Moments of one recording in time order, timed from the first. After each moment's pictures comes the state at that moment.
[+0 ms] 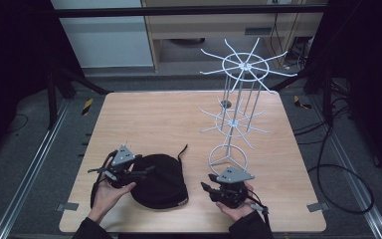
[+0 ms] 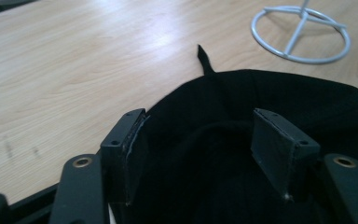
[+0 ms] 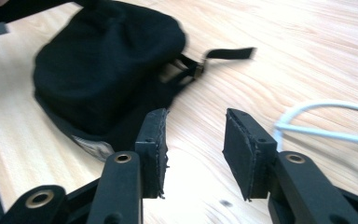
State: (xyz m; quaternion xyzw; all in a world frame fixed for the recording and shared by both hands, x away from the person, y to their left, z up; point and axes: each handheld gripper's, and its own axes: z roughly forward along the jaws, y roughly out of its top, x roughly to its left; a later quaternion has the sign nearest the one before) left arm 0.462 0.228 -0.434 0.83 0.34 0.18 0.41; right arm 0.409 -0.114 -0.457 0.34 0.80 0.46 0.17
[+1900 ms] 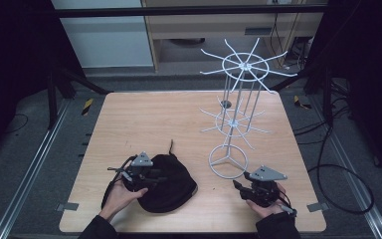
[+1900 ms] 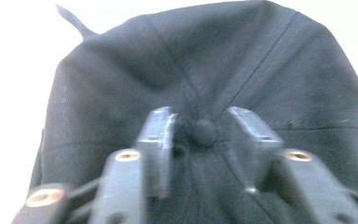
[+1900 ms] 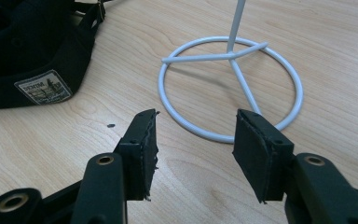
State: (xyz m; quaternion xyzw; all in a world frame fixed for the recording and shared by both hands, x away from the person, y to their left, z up) left arm 0.470 0.198 -0.462 0.87 0.30 0.07 0.38; right arm 0.411 -0.193 -0.470 0.42 0.78 0.41 0.21
